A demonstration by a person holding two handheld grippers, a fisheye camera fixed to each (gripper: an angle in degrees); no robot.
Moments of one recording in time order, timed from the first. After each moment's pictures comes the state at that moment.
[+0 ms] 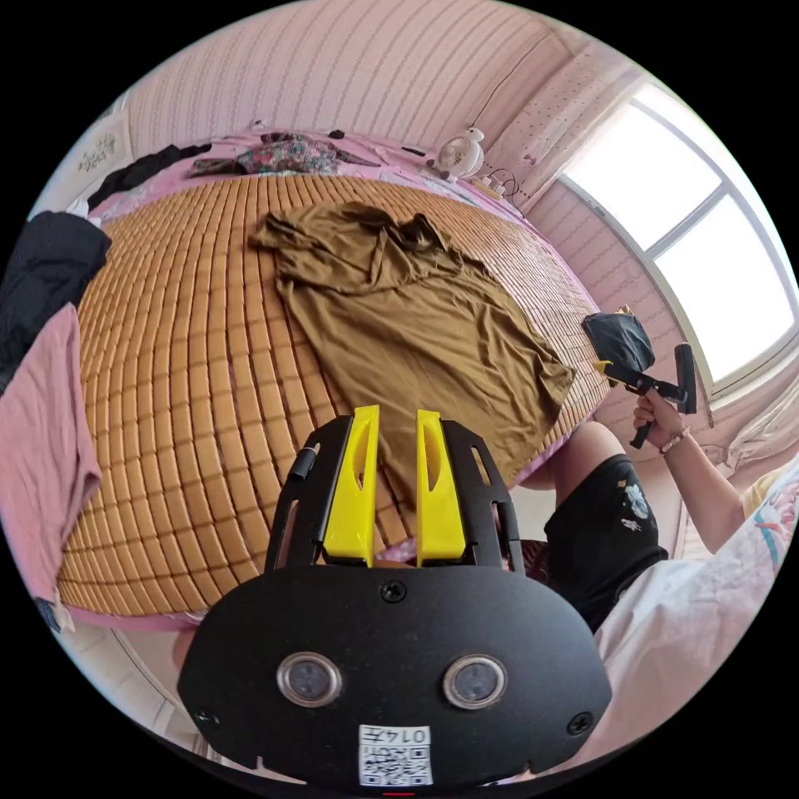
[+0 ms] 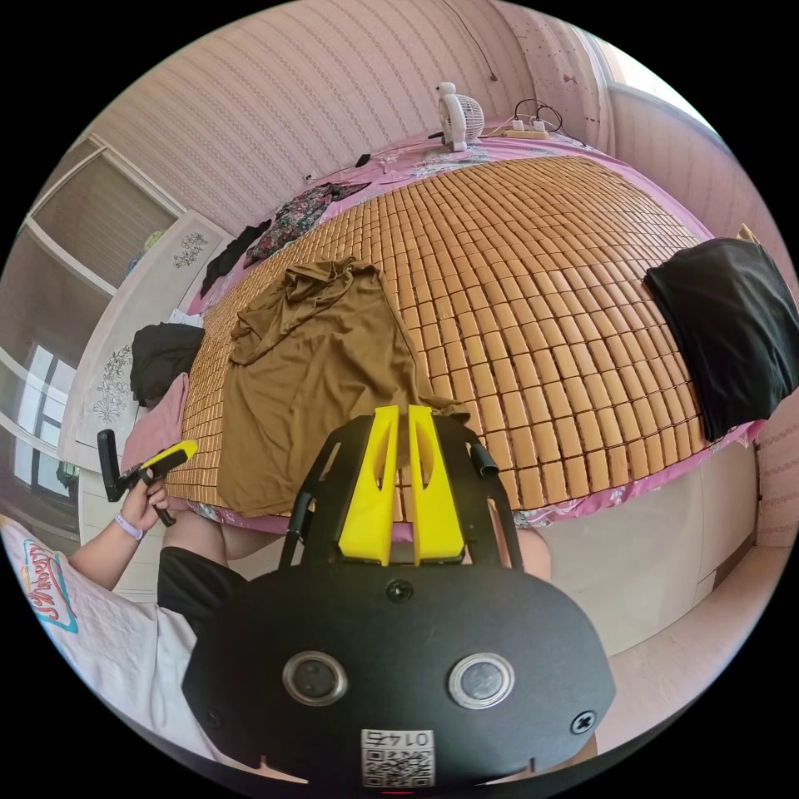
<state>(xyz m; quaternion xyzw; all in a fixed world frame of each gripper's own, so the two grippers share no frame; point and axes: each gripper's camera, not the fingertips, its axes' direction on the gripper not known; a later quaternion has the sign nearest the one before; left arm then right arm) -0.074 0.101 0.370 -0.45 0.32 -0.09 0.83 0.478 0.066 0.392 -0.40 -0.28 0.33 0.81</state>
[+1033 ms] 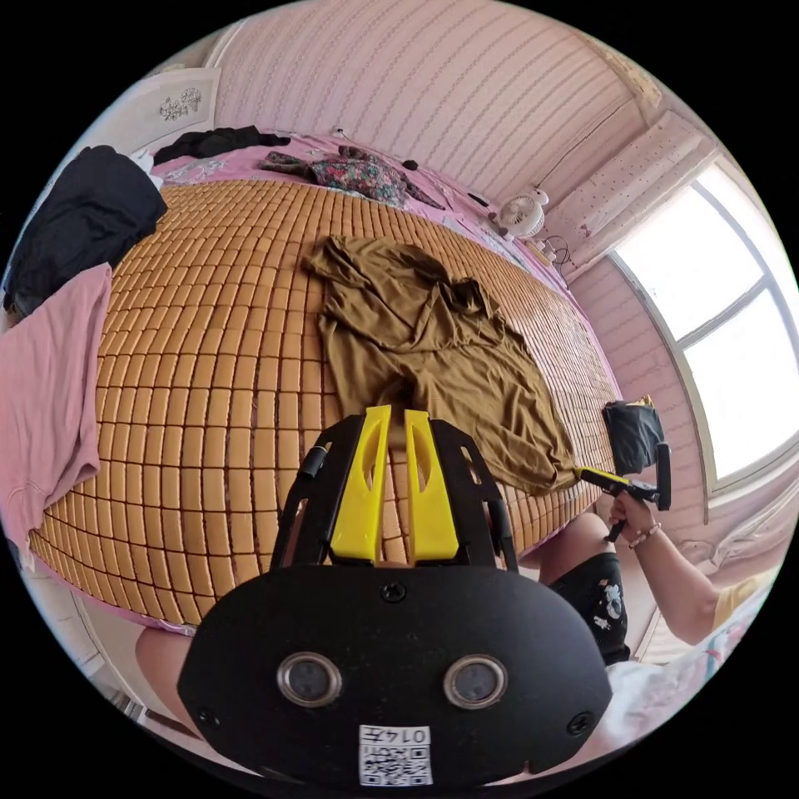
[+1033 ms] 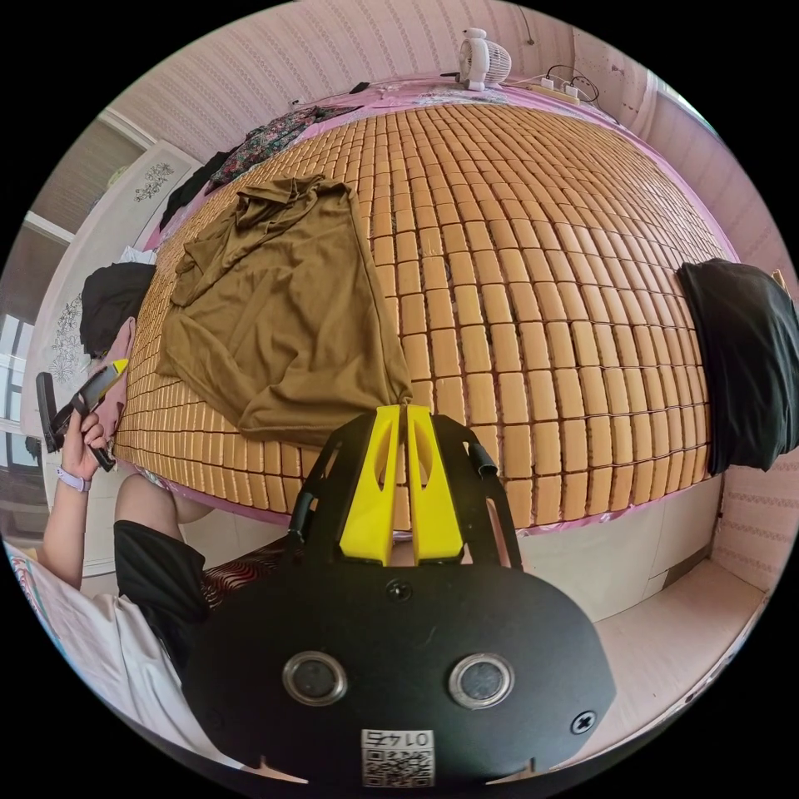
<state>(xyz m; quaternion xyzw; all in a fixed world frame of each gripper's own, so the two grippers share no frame) -0.027 0.036 0.467 -0.36 0.30 -0.13 0.87 0.342 0.036 0.510 -0.53 -0.26 0.26 0.77</state>
